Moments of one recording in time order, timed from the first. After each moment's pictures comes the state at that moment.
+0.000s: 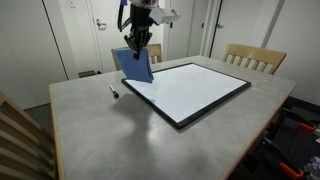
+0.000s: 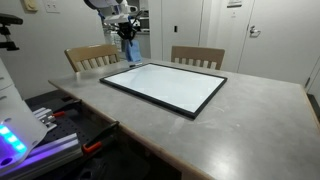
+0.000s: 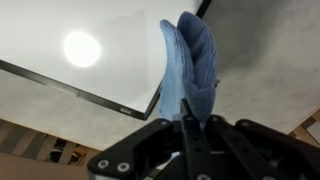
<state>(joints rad) 0.27 0.42 0.16 -1.90 -0.25 2.56 0.17</state>
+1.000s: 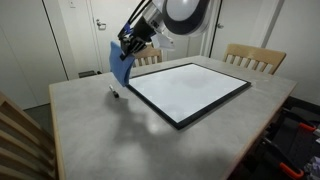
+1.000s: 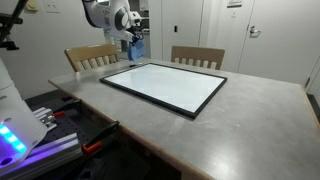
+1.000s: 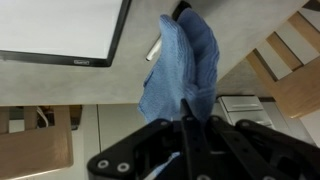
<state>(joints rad) -0.06 0.58 0.46 -2.06 -0.14 3.32 0.06</state>
